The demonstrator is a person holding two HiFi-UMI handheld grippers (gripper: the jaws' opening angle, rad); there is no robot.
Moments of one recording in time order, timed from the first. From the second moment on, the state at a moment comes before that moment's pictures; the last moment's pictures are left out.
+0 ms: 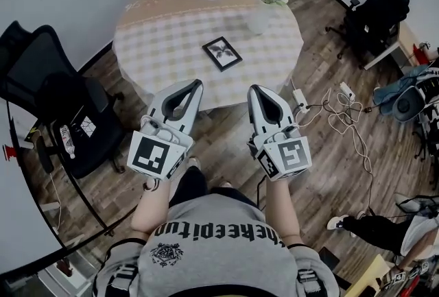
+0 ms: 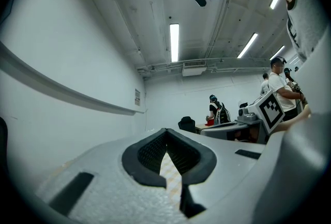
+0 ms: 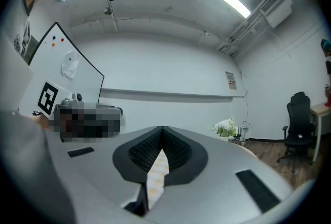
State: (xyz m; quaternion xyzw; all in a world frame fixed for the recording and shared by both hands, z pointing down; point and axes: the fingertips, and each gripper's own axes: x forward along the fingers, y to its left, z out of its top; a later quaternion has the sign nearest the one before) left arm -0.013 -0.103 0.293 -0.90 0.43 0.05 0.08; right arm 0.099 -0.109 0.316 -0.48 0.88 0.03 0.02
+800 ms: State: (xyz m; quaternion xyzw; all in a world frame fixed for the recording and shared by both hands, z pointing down) left arm -0.012 -0.021 0.298 -0.86 0.50 0.05 0.08; right arm 0.118 -0.041 0.319 -0.44 0.90 0.03 0.02
